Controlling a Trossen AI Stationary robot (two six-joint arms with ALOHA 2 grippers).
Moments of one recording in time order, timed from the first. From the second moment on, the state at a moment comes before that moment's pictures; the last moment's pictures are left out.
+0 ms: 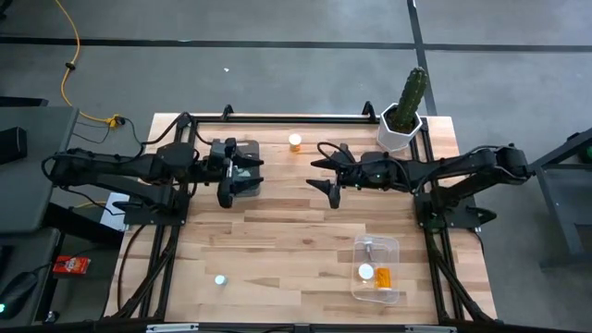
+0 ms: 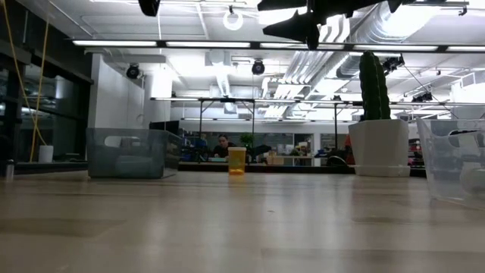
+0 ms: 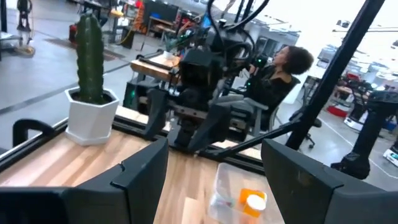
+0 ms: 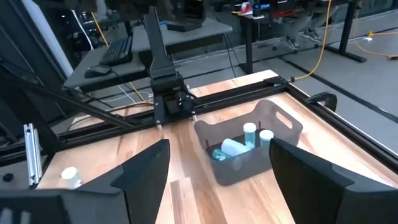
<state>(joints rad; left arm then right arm) 0.07 0.89 0.76 0.11 -0.10 -0.30 0.02 1.30 0.86 0.25 0.18 0.20</state>
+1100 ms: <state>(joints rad) -0.62 1.17 0.97 -0.70 -0.25 -0.61 0.01 1.30 0.86 0.20 0.21 0.18</state>
